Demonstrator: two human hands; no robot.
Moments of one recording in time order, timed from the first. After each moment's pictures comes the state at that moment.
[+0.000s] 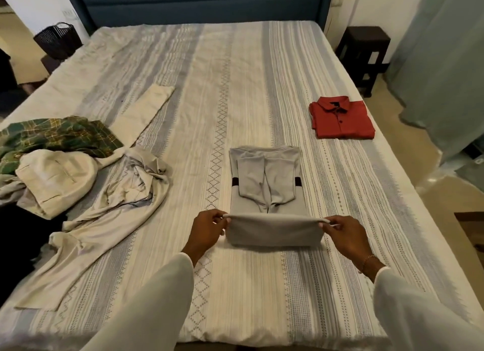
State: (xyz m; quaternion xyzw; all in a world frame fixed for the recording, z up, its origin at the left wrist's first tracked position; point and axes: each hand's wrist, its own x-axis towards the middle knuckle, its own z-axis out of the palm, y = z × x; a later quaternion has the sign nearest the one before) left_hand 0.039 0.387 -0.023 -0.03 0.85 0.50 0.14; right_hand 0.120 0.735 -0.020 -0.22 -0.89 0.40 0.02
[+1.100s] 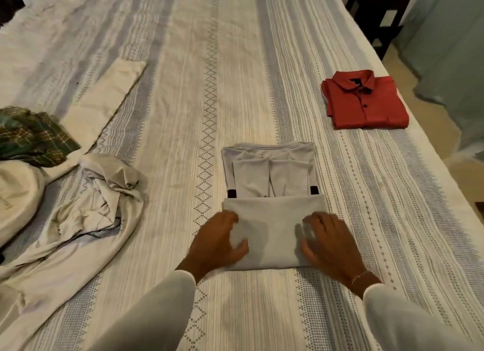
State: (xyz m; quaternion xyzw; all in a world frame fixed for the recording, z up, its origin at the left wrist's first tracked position) left_hand -0.066 0.413 -0.102 0.25 0.93 0.27 0.07; right_hand 0.015 0.709 -0.113 0.06 -1.00 0.06 0.05
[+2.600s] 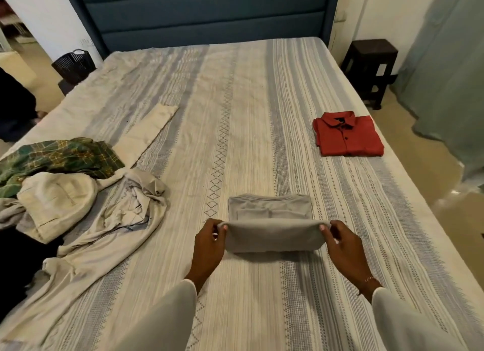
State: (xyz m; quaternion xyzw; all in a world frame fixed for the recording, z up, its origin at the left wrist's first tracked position) left_hand 0.024 0.425 -0.025 -0.01 0.88 0.48 -0.01; right_hand 0.087 0.741 -0.027 -0.16 -0.86 0.48 0.08
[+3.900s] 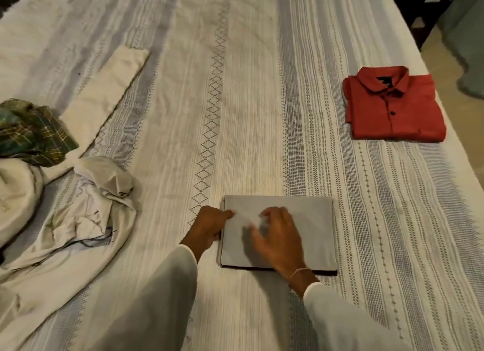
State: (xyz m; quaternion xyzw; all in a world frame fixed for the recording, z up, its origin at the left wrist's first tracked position) left_hand -0.160 0.462 -0.095 -0.33 0.71 0.54 0.31; right_hand -0.081 0.623 -0.094 -0.12 -0.92 0.38 -0.03
